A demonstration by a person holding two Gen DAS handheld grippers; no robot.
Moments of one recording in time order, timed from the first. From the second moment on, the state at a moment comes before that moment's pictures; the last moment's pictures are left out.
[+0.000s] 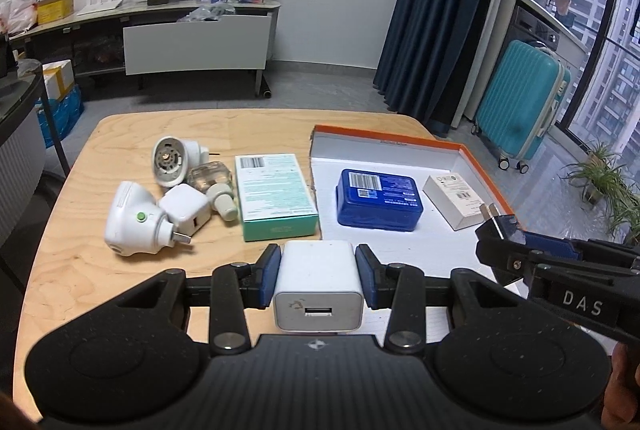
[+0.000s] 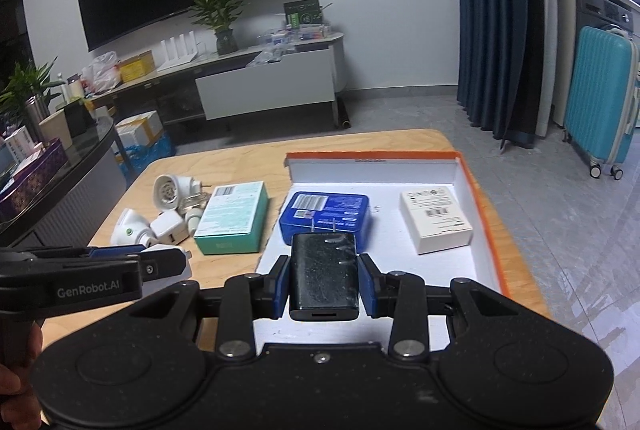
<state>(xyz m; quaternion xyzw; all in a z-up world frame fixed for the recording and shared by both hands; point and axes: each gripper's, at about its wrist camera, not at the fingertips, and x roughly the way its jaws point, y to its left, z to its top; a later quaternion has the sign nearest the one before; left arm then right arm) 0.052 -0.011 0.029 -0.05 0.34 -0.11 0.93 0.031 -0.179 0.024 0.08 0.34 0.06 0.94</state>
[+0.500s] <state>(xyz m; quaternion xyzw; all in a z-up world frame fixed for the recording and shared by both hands) 0.055 -0.032 0.030 -0.04 0.34 -0.13 0.93 0.028 -0.199 0.027 0.09 0.33 0.04 0.94</state>
